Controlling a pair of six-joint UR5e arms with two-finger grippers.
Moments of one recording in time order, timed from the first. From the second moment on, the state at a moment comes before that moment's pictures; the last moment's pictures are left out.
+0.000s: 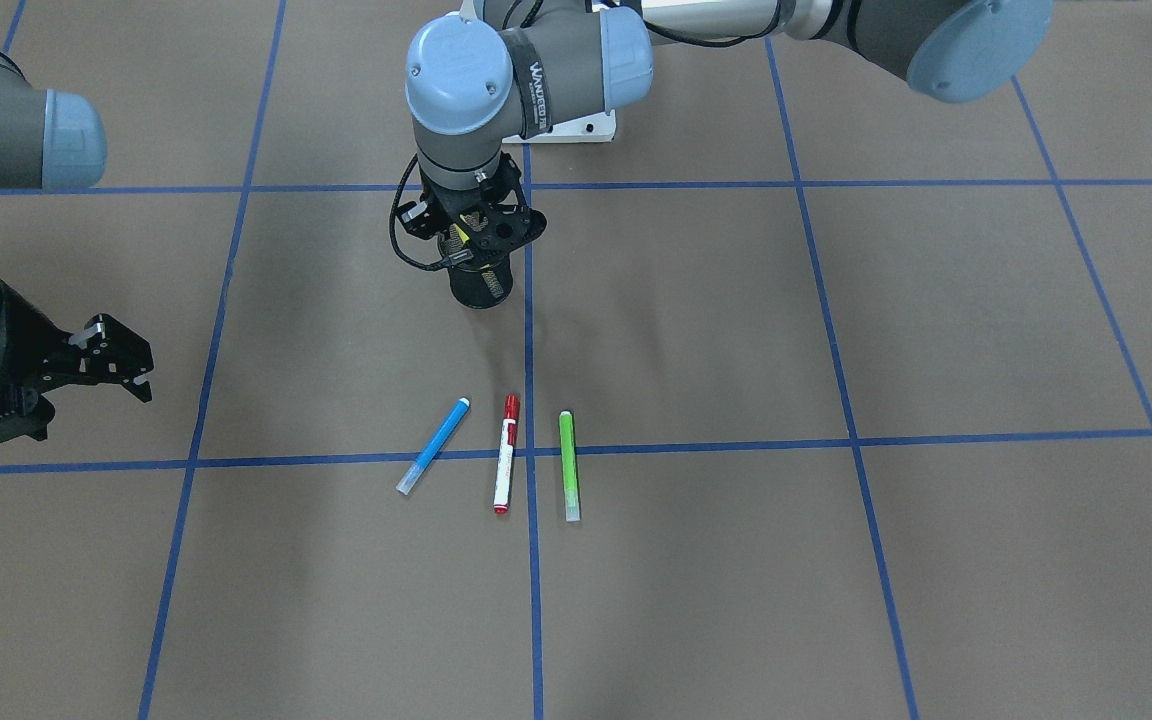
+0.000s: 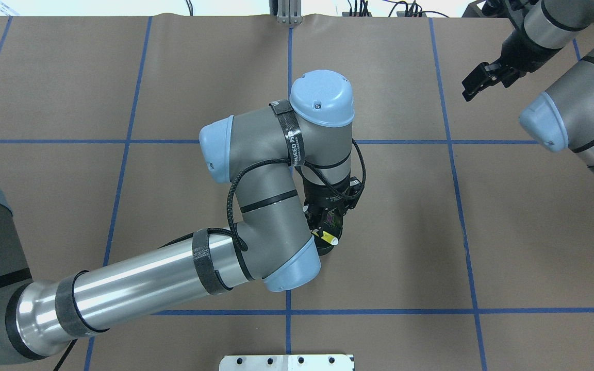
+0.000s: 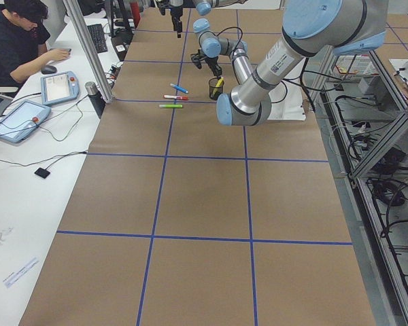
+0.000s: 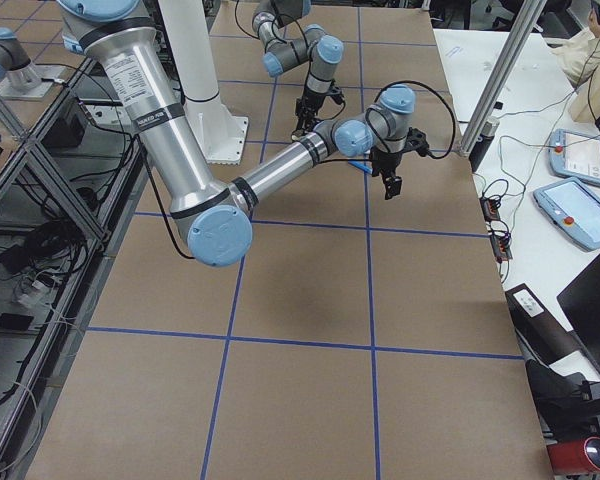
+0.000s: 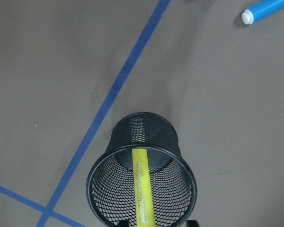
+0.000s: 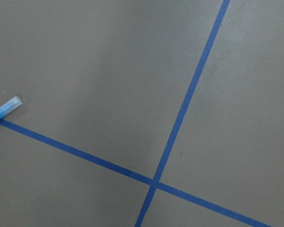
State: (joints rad) left arm -0.48 -2.62 -1.40 -1.44 -2.20 -1.75; right arm 1.09 -1.12 1.69 -1.60 2.23 0.34
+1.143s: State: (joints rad) left arm -0.47 -2.62 -1.39 -1.45 -2.20 -1.74; right arm 1.09 -1.13 1.70 -1.60 2.23 0.34
